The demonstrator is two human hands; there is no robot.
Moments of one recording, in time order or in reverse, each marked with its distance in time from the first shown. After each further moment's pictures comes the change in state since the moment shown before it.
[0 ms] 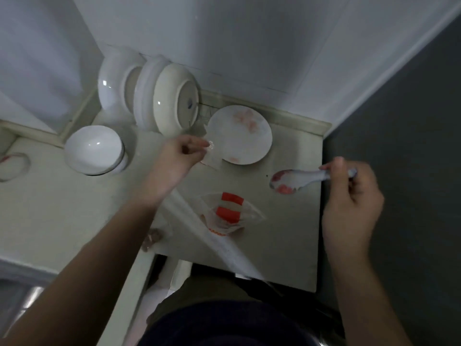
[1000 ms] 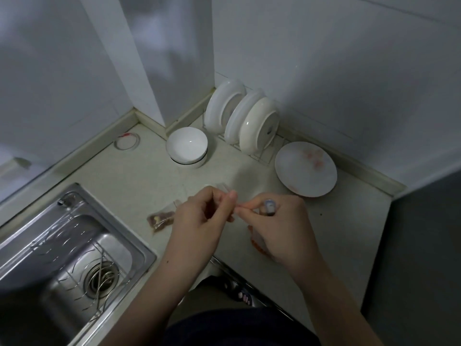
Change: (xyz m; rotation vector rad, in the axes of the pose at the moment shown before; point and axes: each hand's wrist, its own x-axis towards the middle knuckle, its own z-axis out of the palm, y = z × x) left_hand -0.195 0.046 -0.031 -0.155 0.484 0.021; right_hand -0.075 -0.069 0.082 0.164 -0.982 -0.124
